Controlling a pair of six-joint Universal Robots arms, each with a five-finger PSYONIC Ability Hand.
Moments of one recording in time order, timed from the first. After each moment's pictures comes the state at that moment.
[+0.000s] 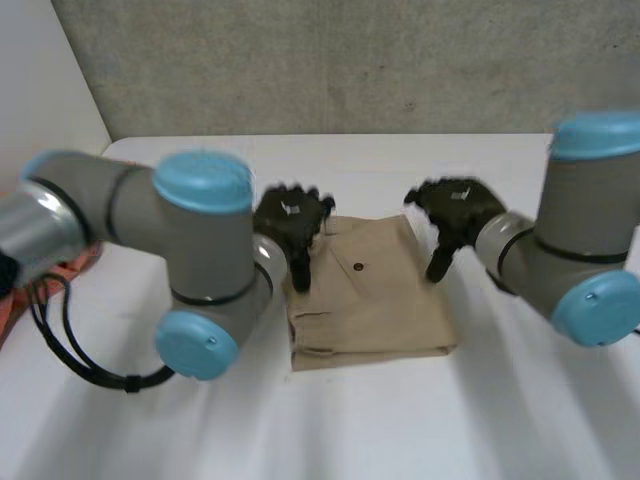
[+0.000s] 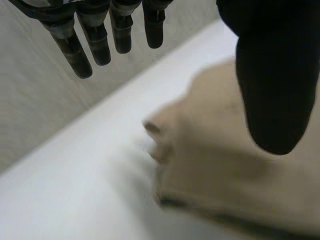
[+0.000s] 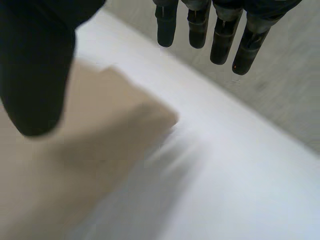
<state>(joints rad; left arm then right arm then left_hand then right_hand) 4.03 -2.26 -1.04 3.05 -1.67 3.39 1.97 -1.02 1.20 0.15 1.44 2.84 0.19 0.20 0.21 0.20 0.05 0.17 0.21 0.20 0.23 0.06</state>
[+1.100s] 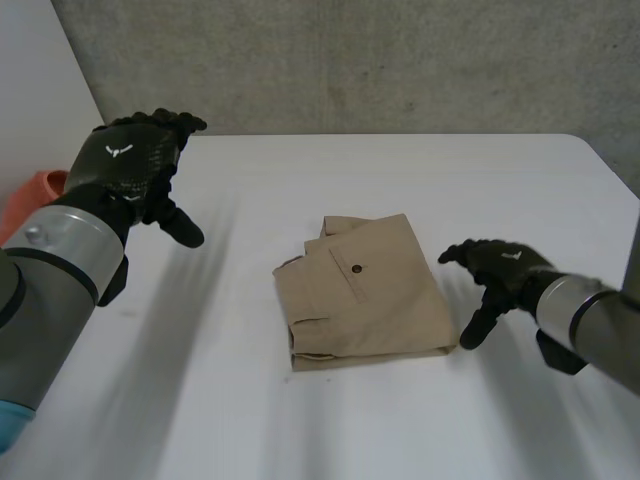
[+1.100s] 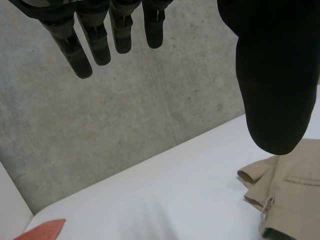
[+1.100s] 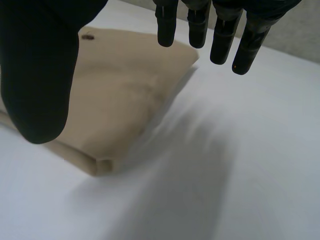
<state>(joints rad) 4.26 -1.60 -1.62 3.18 -1.67 3.22 1.81 -1.24 1.65 0.13 1.30 2.96 0.19 0.20 0.21 0.20 0.05 0.17 0.21 0.20 0.23 0.06</state>
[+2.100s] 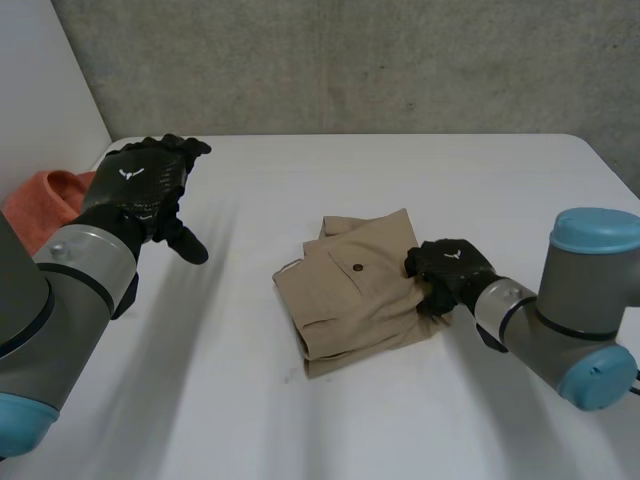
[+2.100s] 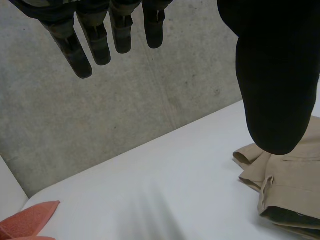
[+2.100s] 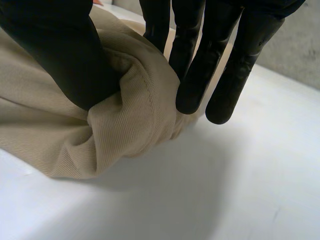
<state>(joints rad) 4.27 -1.66 -1.65 3.22 -1.67 3.22 1.90 -0.95 1.51 -0.17 1.24 2.90 0.19 0.20 0.21 0.20 0.05 0.90 1.15 1.19 1.19 0.92</state>
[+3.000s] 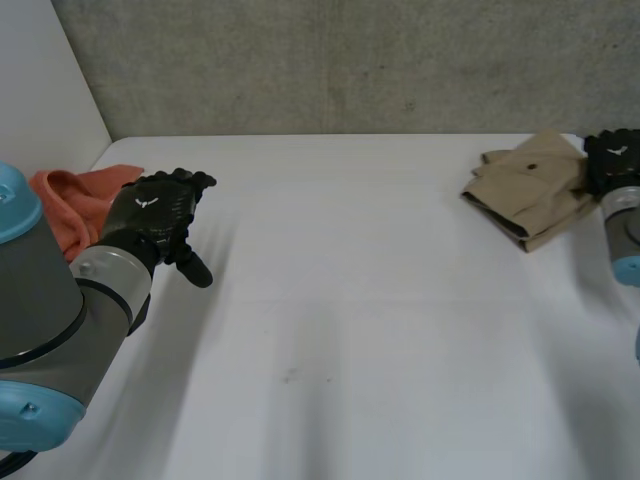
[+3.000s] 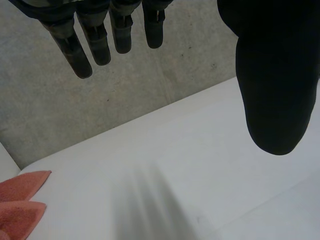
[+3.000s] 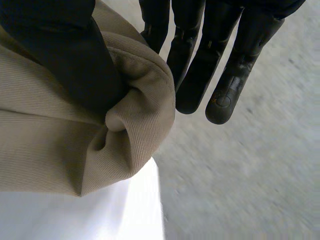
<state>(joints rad) 4.27 -1.75 -1.67 3.24 -1.68 3.22 1.50 -0.17 0.19 -0.18 1.42 2.65 0.19 0.20 0.21 0.20 0.05 0.92 1.17 1.19 1.19 0.94</state>
